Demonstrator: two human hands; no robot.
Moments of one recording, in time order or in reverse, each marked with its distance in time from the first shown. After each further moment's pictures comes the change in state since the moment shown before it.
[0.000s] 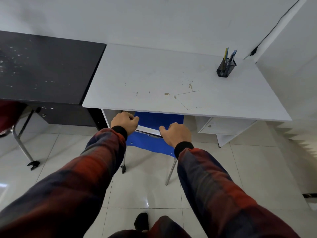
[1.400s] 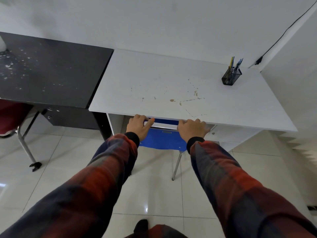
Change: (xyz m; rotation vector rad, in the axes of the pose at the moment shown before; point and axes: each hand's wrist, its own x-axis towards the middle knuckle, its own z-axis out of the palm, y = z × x) left_hand 0.014 0.004 0.020 -0.101 0.000 0.167; right_hand 0.051 0.007 -0.018 -0.219 0.138 0.197
